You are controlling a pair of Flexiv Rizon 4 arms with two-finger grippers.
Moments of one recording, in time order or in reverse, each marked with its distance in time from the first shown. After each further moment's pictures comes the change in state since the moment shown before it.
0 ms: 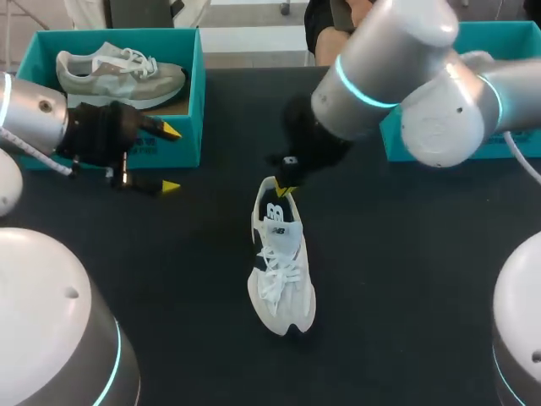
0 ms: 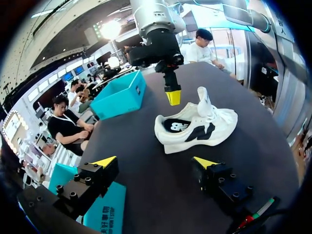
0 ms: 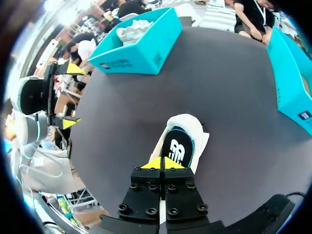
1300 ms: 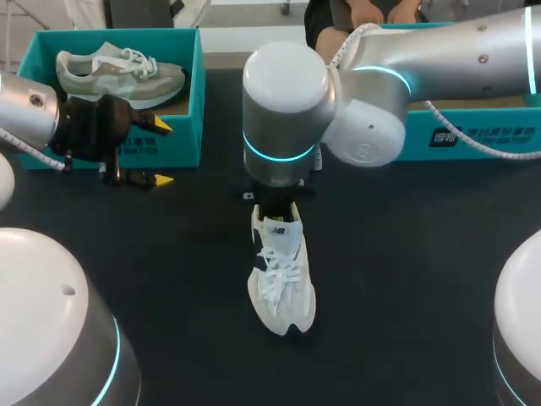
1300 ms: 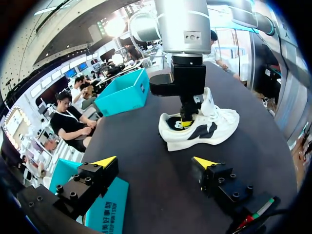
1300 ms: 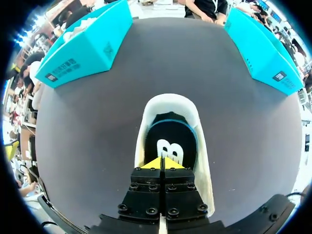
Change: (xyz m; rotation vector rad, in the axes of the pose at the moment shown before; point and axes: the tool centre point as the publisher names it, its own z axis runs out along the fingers) left arm -0.005 0.002 -0.007 -0.015 -0.014 -0.020; right arm -0.013 -0.013 0.072 -0.034 -0.370 0.268
